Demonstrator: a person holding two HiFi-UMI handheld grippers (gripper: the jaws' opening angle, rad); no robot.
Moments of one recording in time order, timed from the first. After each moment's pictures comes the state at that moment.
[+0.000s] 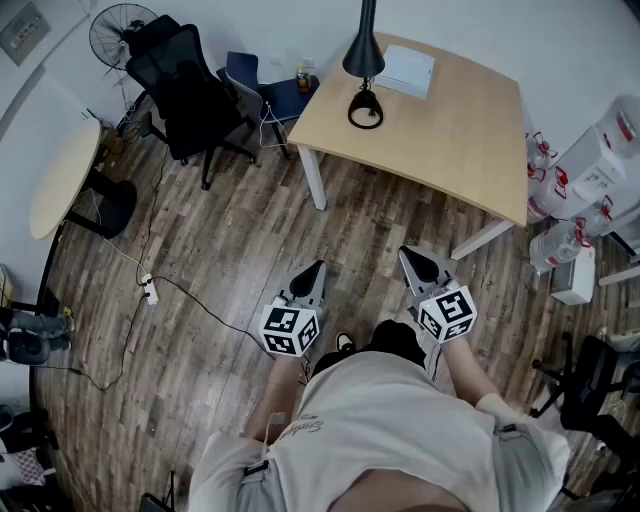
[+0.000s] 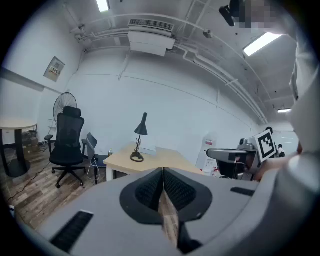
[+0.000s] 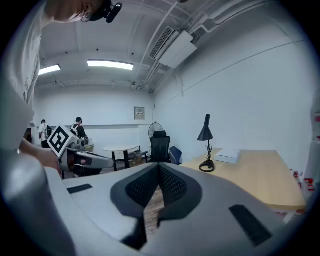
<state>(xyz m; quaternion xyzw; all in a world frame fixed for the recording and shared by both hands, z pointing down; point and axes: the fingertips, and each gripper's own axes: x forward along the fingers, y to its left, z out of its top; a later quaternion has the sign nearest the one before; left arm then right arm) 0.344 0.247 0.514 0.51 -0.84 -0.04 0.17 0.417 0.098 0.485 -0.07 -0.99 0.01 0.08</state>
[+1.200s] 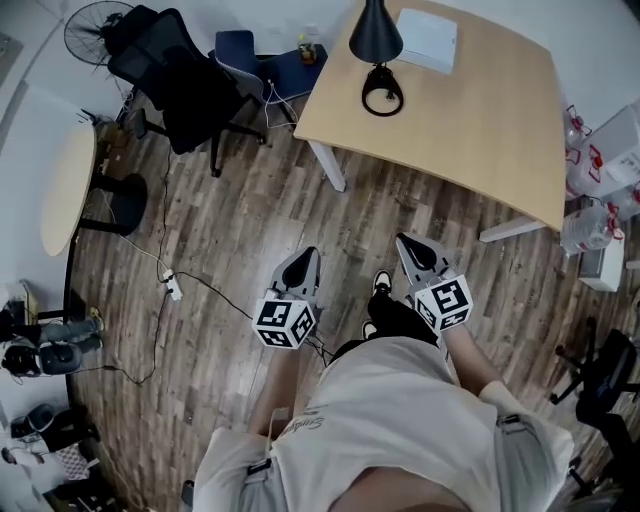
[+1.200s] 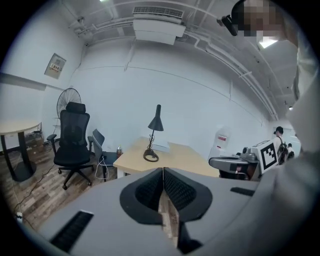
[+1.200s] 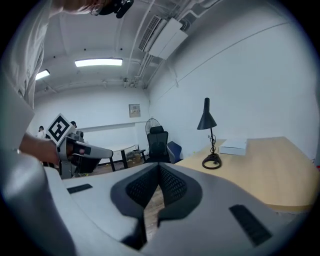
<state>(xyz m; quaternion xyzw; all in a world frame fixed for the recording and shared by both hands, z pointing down) 0.189 0.204 0.532 0.47 -0.86 -0.02 0.21 0.265 0.048 0.539 -0.07 -0.99 0.05 0.10</state>
